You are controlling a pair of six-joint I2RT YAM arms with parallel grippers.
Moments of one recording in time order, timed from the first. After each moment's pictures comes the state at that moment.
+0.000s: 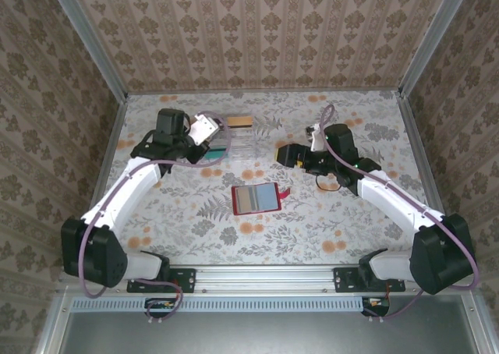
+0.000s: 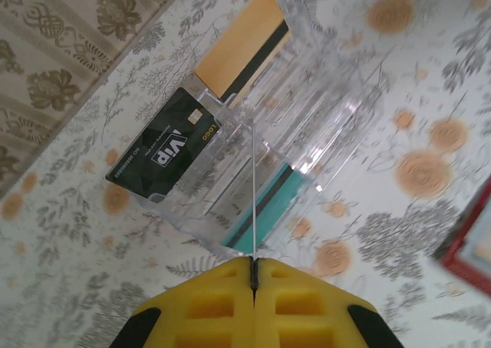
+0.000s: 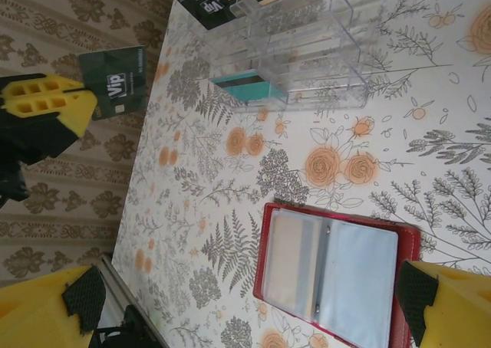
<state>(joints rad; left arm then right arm) -0.35 1.35 1.10 -0.49 0.16 0.63 0.35 1.29 0.87 -0.18 -0.53 0.65</state>
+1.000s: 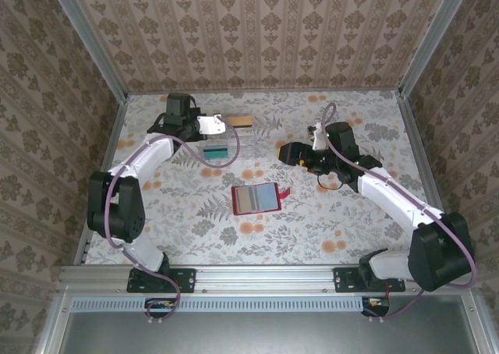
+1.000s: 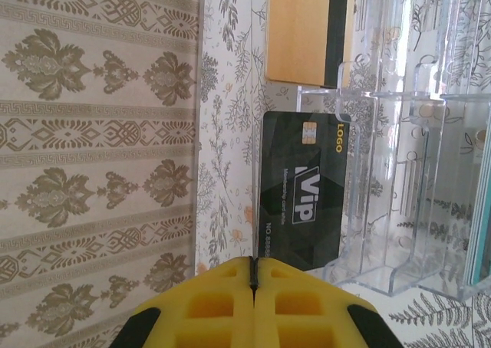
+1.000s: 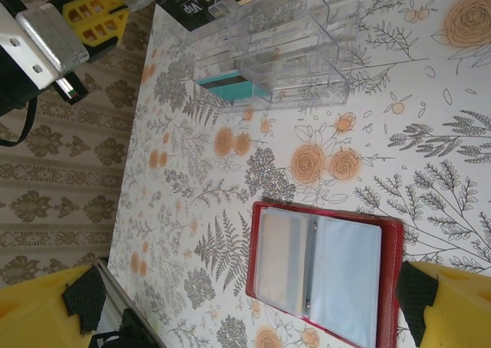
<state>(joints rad) -0.28 1.68 1.25 -0.24 0.12 1.35 0.33 1.31 0.90 -0.23 -0.52 0.65</state>
